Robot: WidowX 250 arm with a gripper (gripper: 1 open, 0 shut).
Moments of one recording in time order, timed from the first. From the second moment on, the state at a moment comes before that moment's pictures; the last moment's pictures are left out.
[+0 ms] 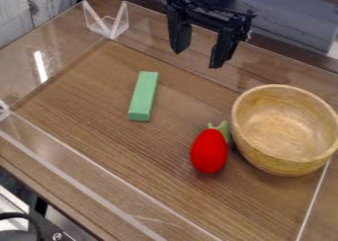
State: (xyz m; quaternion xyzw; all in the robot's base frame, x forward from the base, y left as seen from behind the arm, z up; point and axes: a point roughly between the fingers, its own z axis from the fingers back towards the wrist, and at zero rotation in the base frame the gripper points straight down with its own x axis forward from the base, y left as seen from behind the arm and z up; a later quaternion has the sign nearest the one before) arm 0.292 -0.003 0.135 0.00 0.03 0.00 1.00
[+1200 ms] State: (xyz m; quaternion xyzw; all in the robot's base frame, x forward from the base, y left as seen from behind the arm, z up) arm 0.231 -0.050 0.048 -0.01 0.05 -0.32 0.95
